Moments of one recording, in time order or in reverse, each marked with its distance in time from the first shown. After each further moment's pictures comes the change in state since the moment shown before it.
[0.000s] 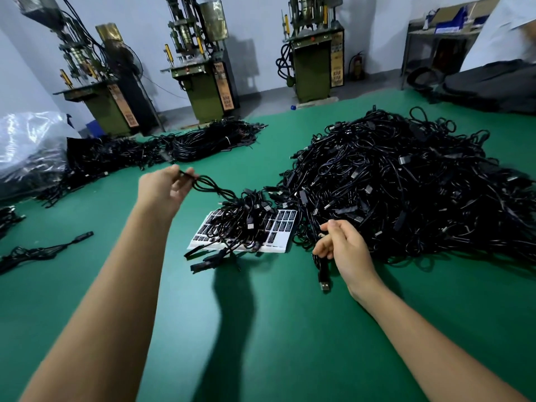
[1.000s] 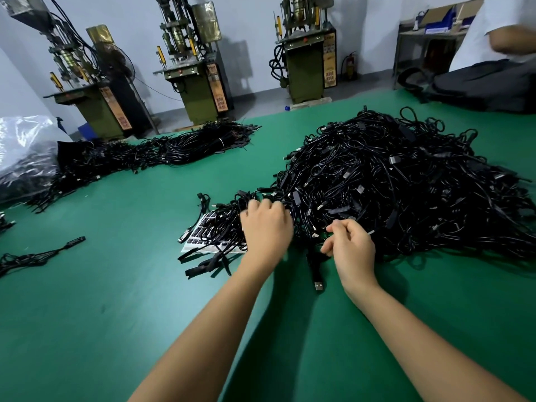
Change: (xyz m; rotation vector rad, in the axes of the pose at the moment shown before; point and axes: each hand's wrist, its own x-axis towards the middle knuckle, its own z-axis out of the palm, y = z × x) left_hand -0.088 -0.158 0.061 1.683 -0.195 0.885; right_hand 0.000 -0.004 -0.003 -0.013 0.291 0.014
